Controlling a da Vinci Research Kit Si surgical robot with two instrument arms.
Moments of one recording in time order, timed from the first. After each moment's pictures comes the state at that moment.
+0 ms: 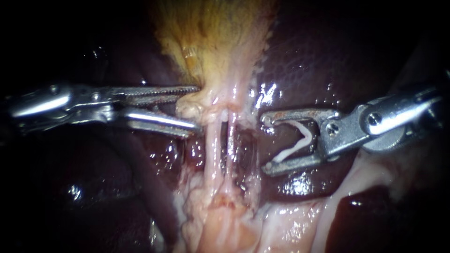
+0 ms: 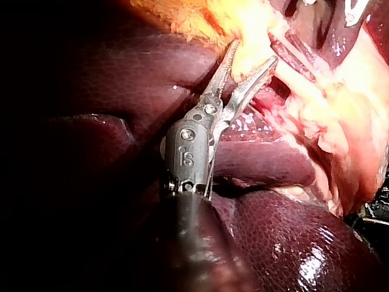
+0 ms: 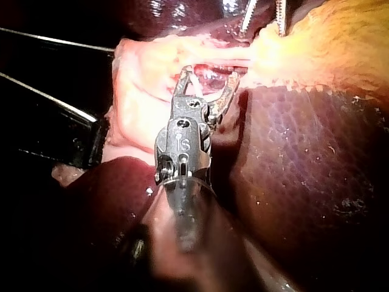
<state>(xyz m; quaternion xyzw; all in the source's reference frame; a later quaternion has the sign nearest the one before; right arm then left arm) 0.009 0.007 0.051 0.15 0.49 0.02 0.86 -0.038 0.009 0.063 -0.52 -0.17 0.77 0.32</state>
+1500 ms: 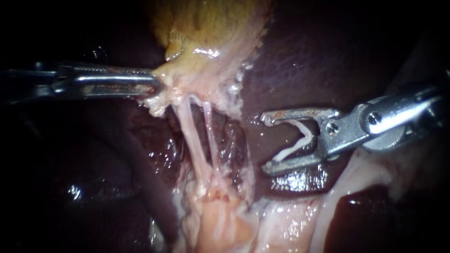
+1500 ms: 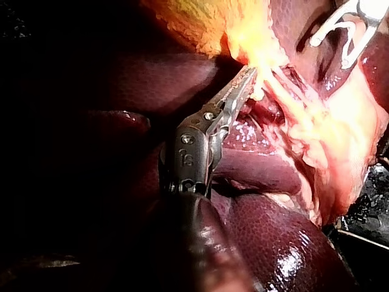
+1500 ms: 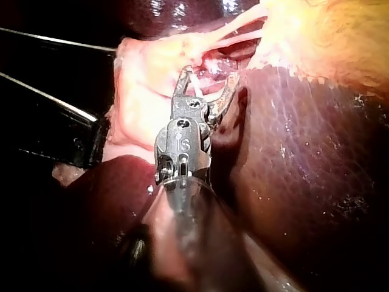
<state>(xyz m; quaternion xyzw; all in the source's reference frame) 0.009 0.007 0.051 0.15 0.49 0.02 0.86 -0.031 0.014 0.050 -0.51 -0.20 0.75 0.36</state>
